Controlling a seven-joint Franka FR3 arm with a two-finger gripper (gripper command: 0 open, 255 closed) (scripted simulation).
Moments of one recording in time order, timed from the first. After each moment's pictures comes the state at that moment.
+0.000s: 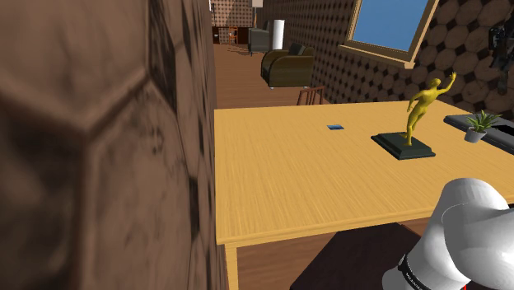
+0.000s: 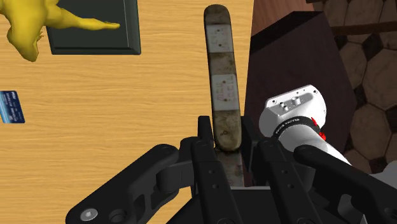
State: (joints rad) arm 0.25 -0.76 -0.76 -1.54 -0.60 1.00 -1.70
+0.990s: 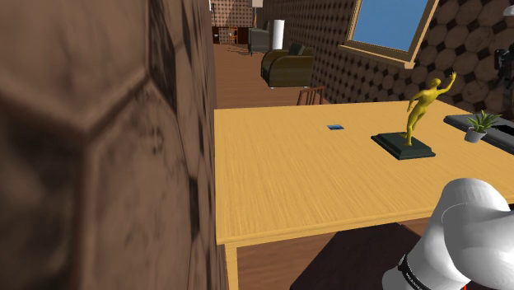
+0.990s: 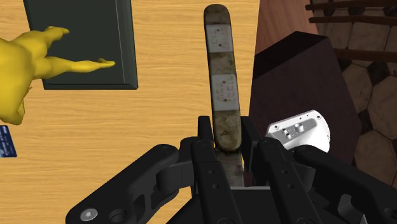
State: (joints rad) arm 0.23 -0.84 -0.86 -1.64 -0.70 1.10 -1.78
